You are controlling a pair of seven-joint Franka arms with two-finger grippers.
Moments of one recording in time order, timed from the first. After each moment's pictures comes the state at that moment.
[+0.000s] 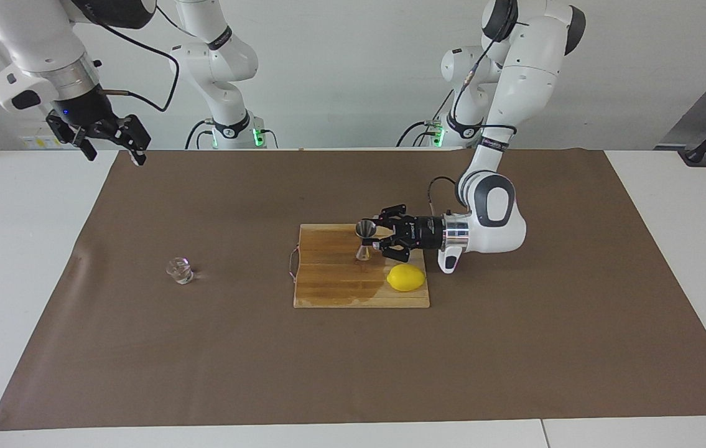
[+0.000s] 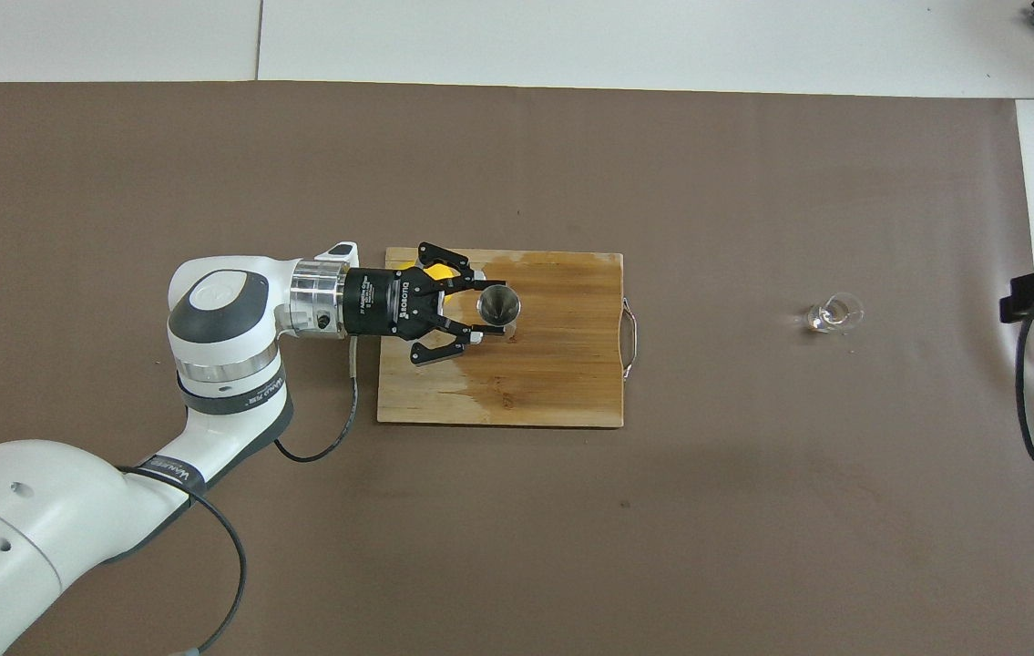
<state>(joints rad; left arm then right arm) 0.00 0.50 -0.34 -1.91 -1.59 1.82 -0.77 0.02 -0.04 -0.10 -1.58 -0.04 1.53 0.03</state>
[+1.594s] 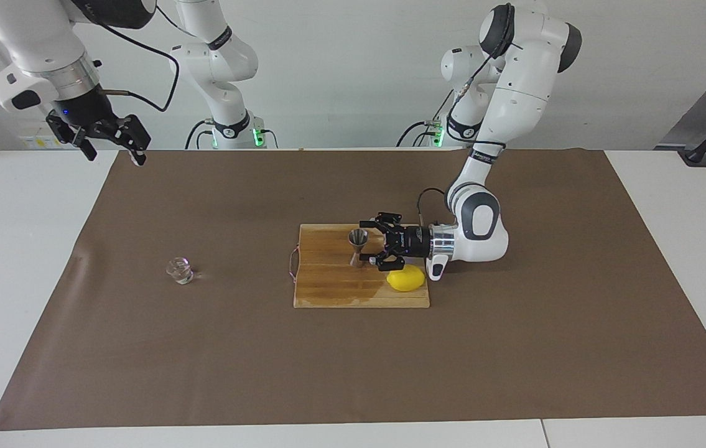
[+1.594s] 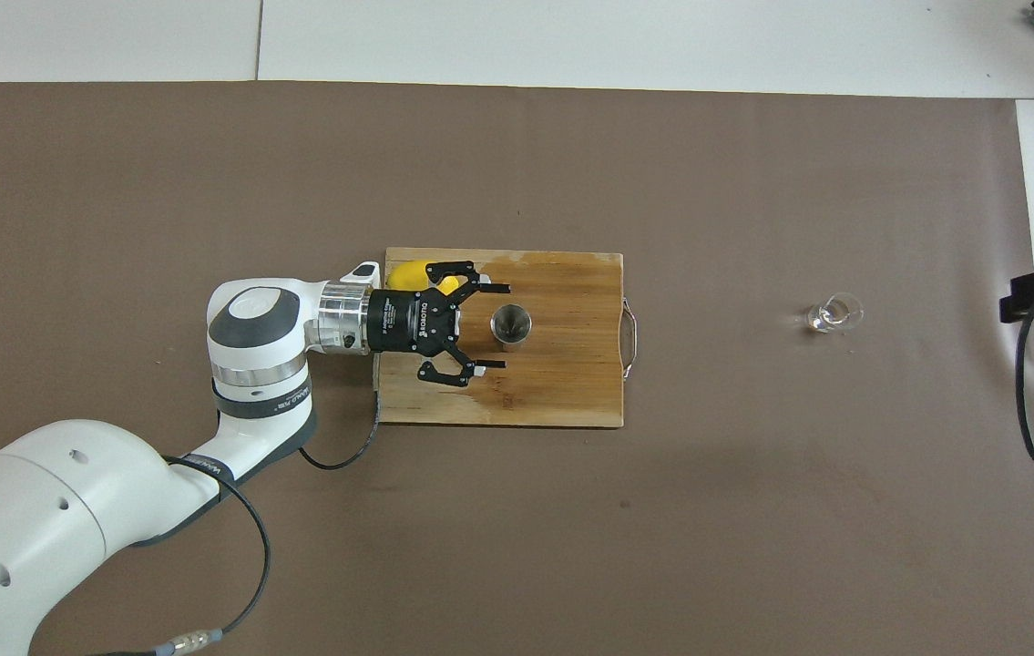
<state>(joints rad) -0.02 0.59 -0.33 -1.91 -1.61 1.82 -0.64 0.02 -0.04 -0.10 -1.58 -0.04 1.53 0.03</state>
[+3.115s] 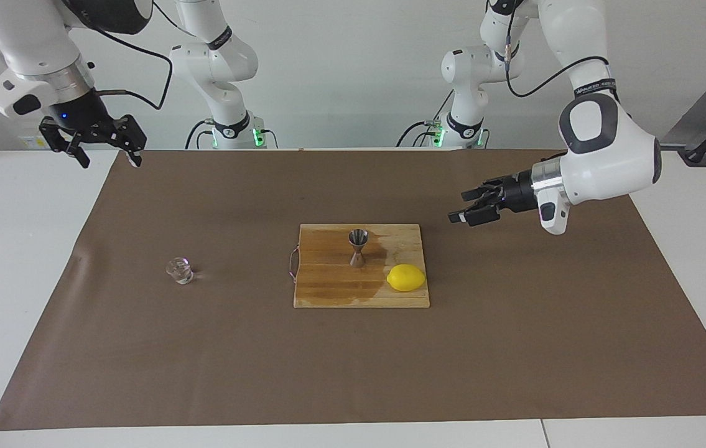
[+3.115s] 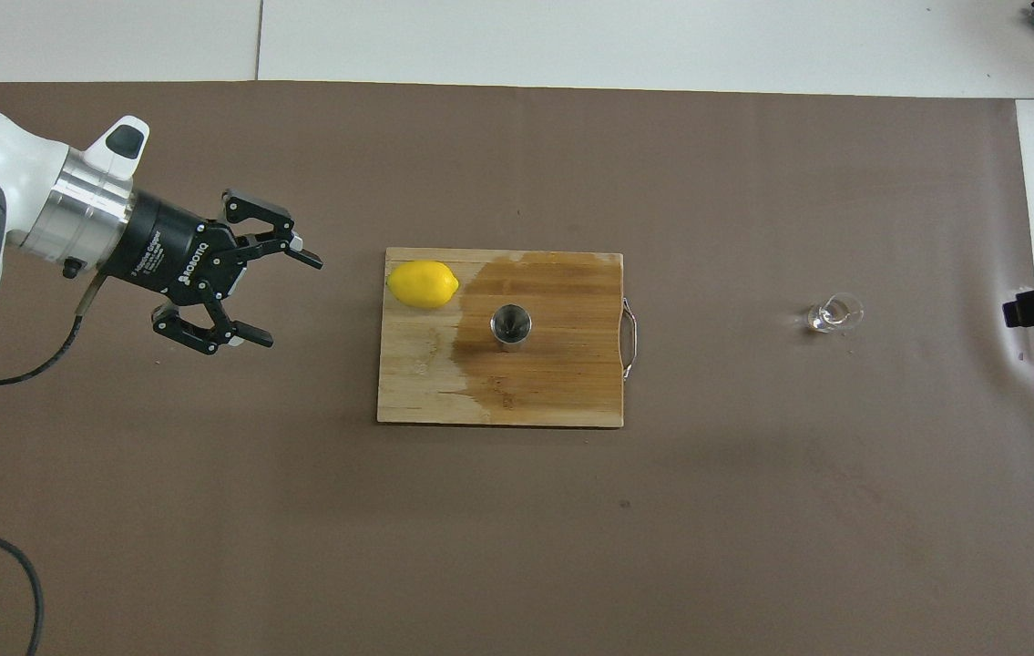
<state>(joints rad) 0.06 0.21 -0.17 -1.63 -0.67 1.57 -0.73 -0.02 -0.06 -0.12 -1.69 0.02 1.66 -0.28</state>
